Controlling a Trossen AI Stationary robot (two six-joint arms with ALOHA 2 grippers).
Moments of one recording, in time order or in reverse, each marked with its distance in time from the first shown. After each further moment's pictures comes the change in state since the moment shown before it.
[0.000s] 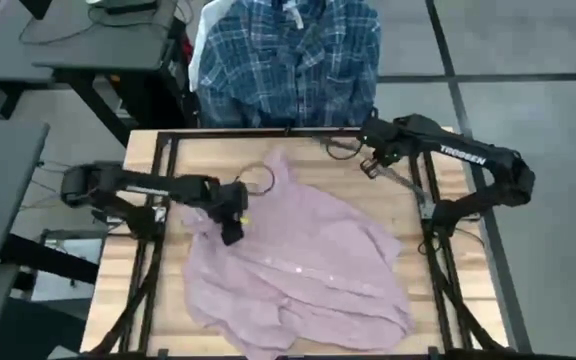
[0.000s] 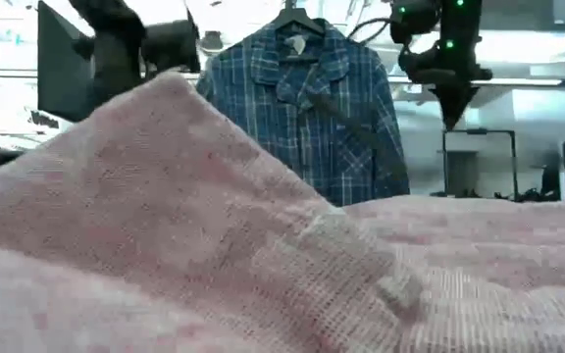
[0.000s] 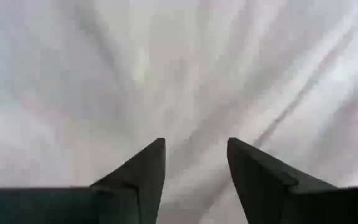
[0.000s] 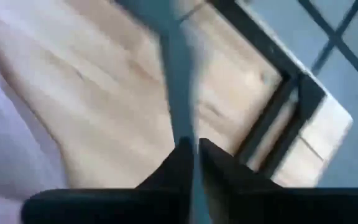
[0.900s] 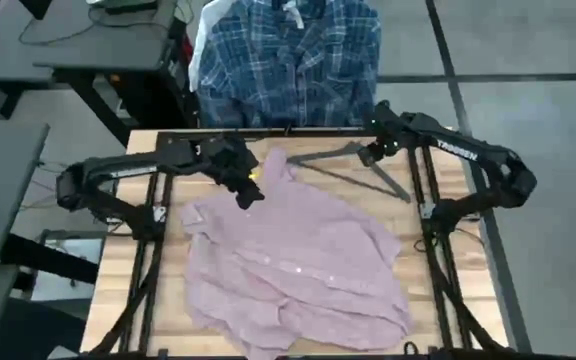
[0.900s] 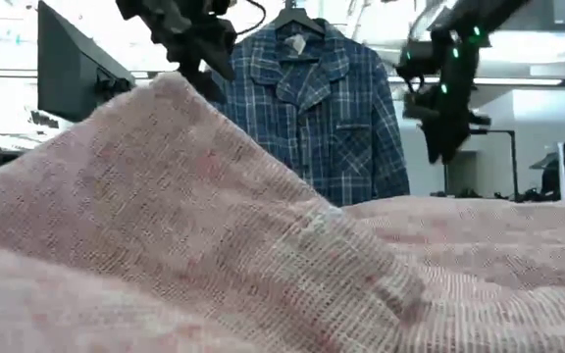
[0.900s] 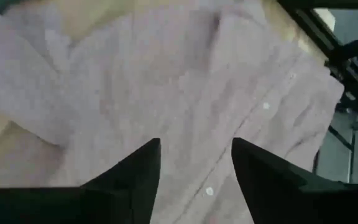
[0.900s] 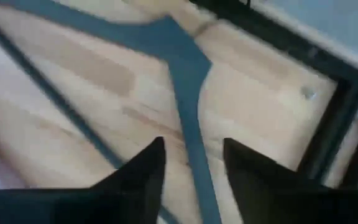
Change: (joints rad) left arm 0.160 0.072 0.253 0.017 0.198 -0.080; right arm -0.334 0.004 -0.364 0.447 -0.213 -0.071
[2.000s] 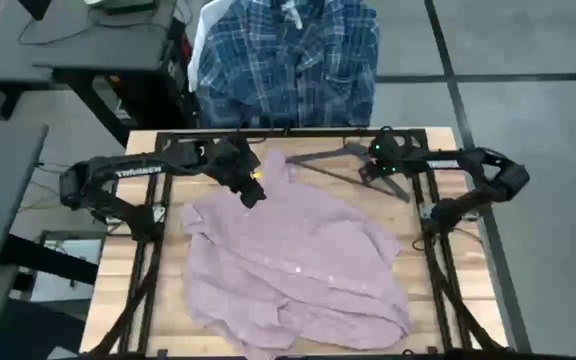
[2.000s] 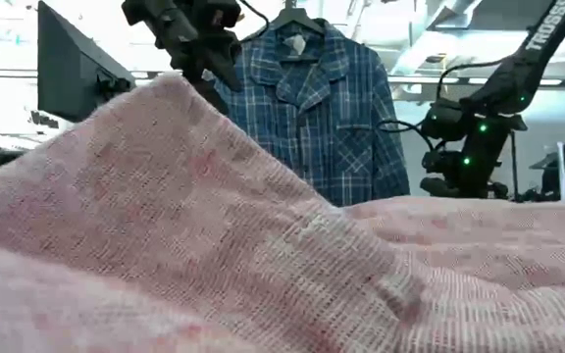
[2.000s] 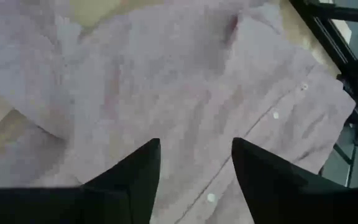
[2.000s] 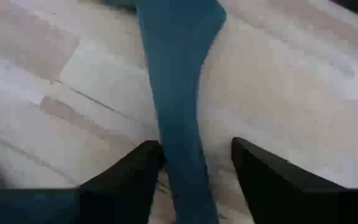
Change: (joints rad) left arm -0.002 0.013 0.001 0.013 -0.035 -0.077; right arm -0.054 0.121 -0.414 0.610 -0.004 -0.080
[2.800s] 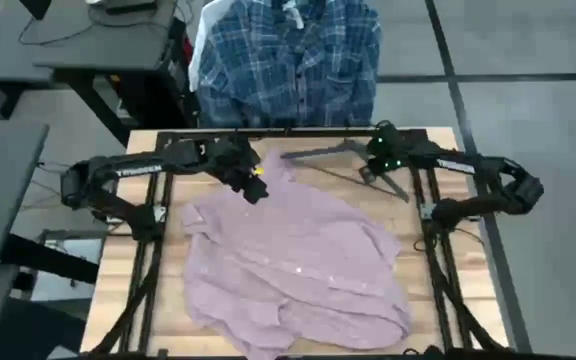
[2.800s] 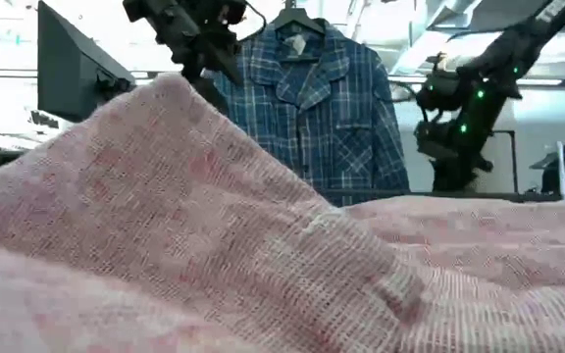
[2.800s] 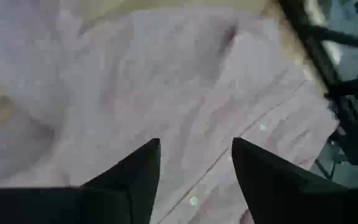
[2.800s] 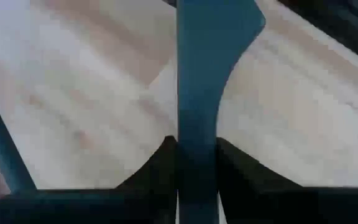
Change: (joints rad) left arm 0.003 -0.003 0.082 -0.002 0.007 -0.102; right arm 0.098 -0.239 0.183 -0.257 -0.104 -0.128
